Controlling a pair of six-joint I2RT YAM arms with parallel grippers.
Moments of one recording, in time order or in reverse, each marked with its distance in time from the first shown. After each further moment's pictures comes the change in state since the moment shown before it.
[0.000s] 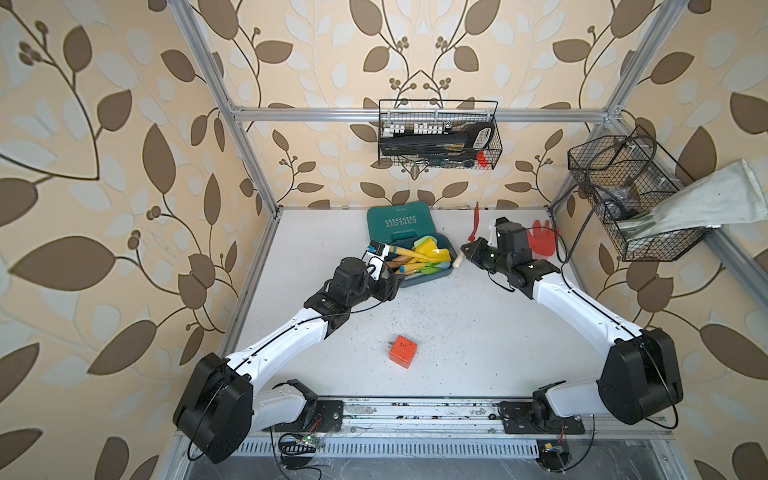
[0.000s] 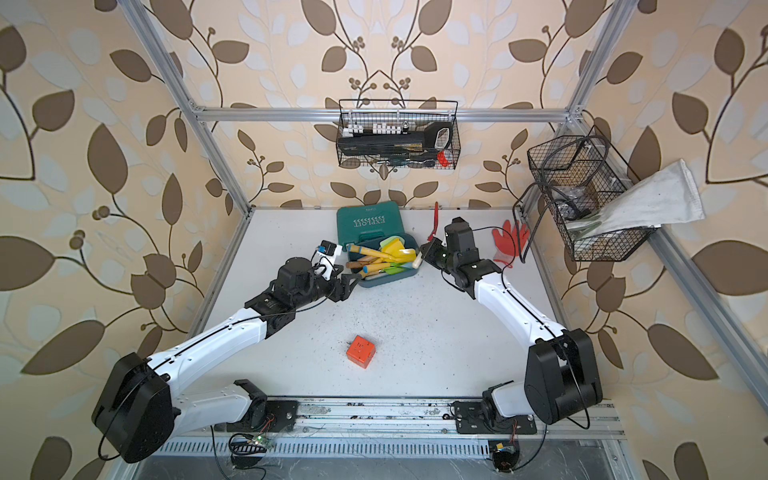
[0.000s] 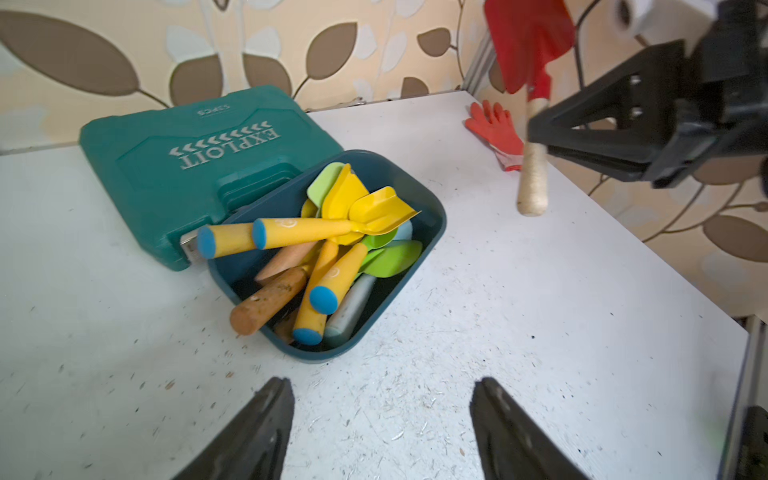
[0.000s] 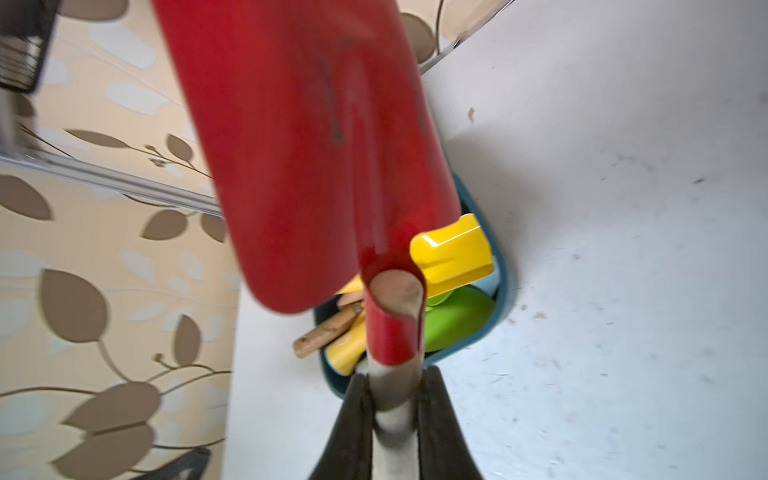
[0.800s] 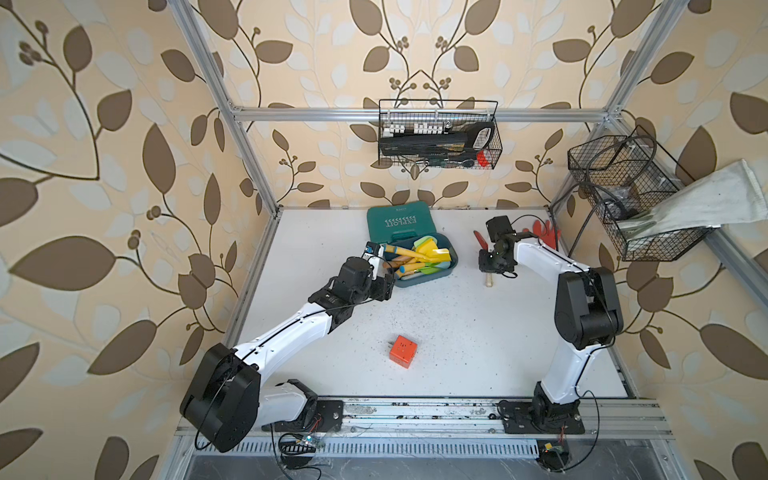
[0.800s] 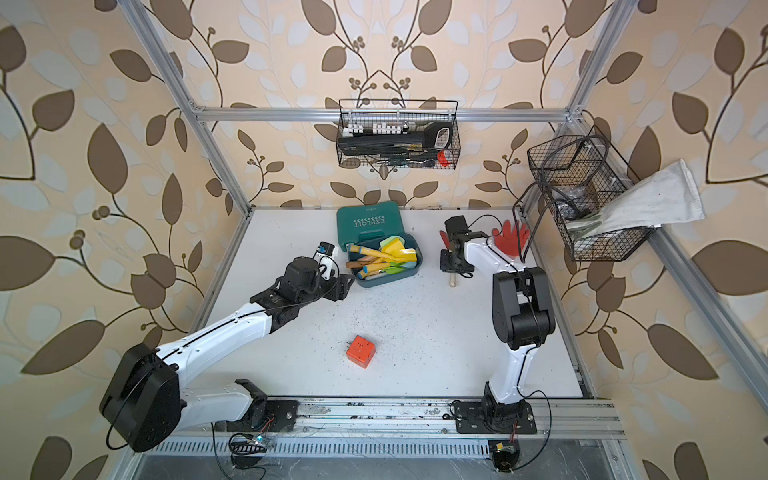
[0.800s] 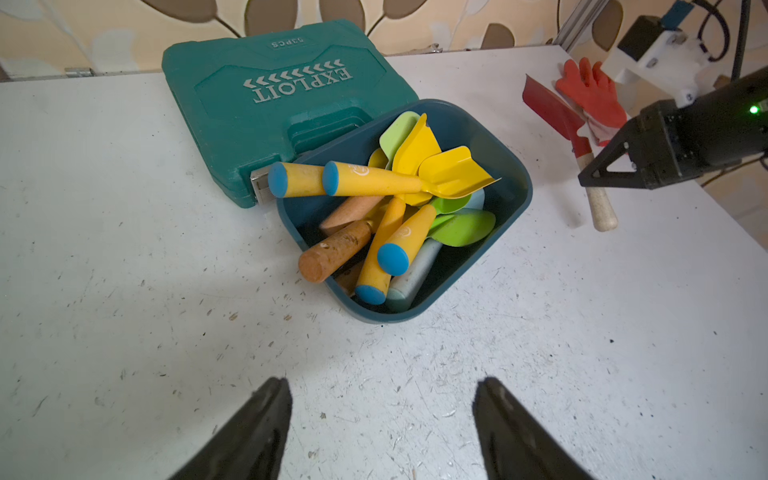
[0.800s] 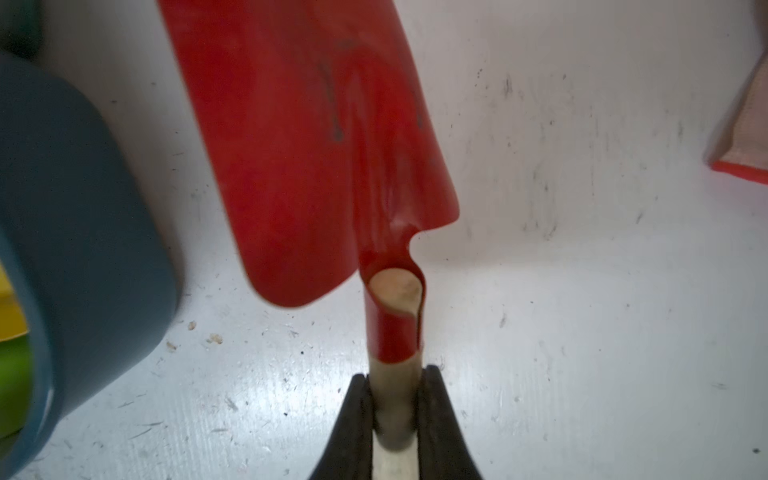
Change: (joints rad) left arm 0.000 0.065 0.037 -0.105 -0.119 -0.026; right arm -0.150 0.495 0.338 -0.440 0.224 -0.490
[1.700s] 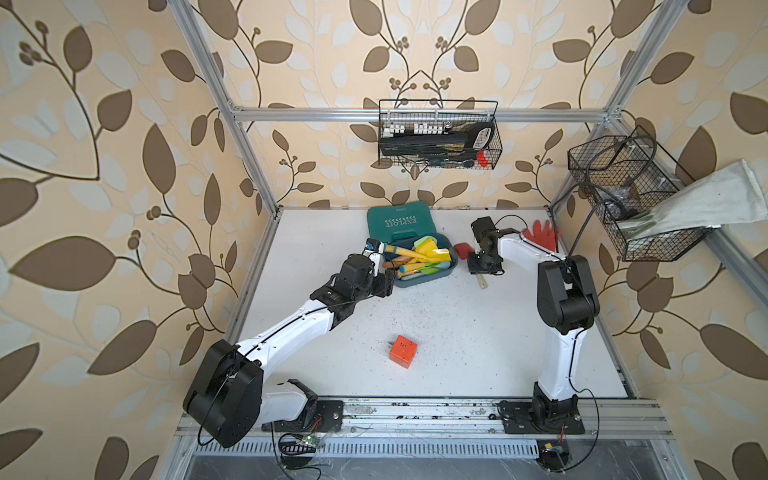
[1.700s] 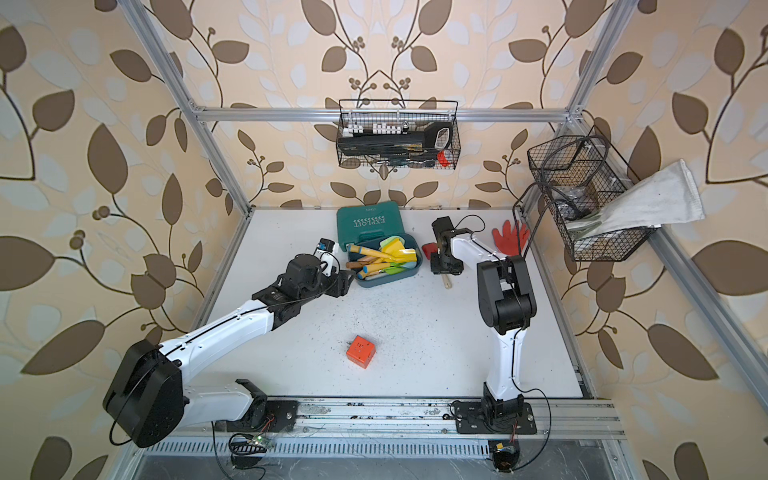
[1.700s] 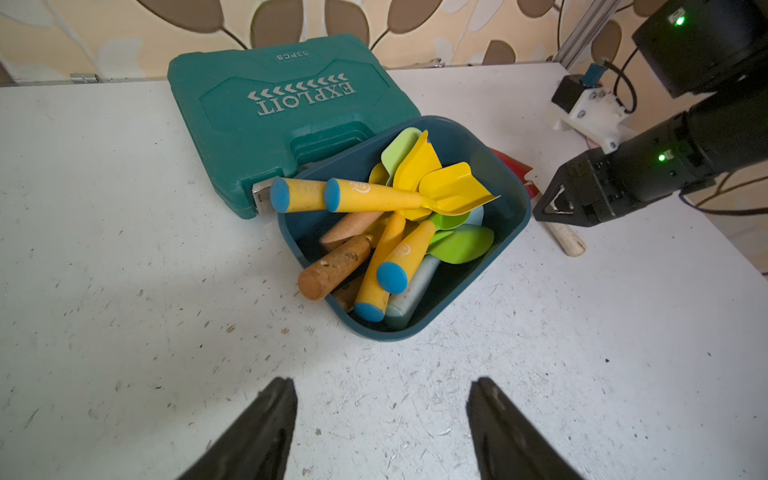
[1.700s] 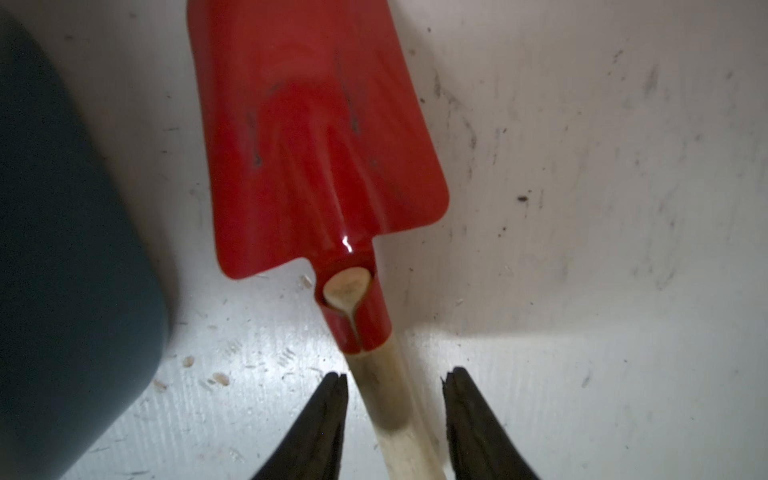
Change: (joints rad) left arm 0.000 0.010 0.019 0.021 -0.012 -0.037; right arm 0.060 0.129 0.101 -0.046 0.000 -0.019
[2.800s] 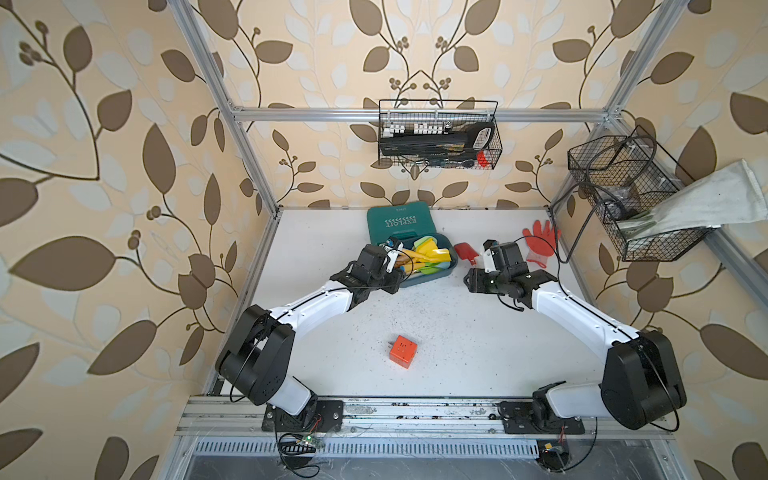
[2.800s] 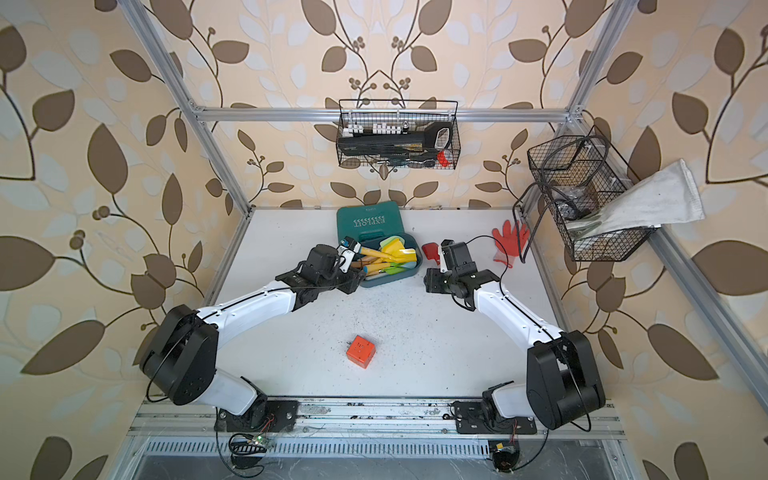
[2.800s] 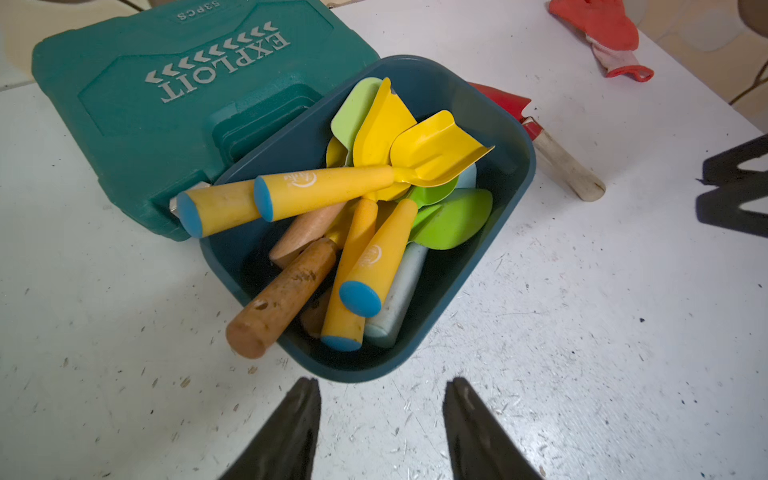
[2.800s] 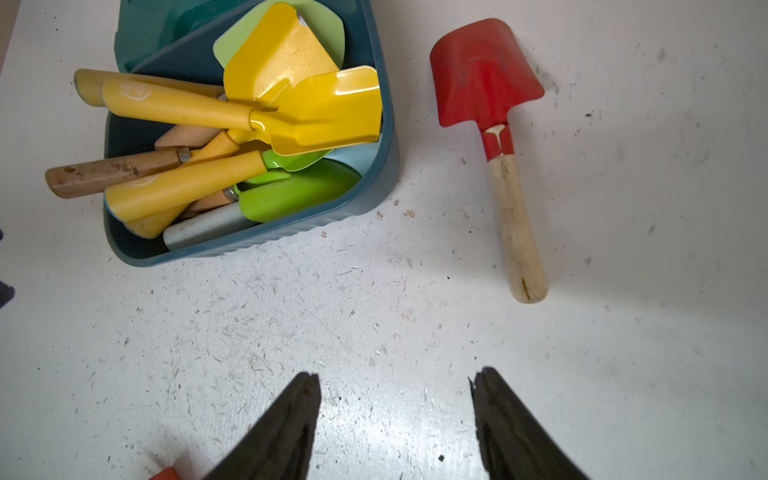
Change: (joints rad) left arm -0.013 0.260 0.180 -0.056 0.081 0.177; right arm 0.091 -0.647 -0.581 0.321 -0.175 0.119
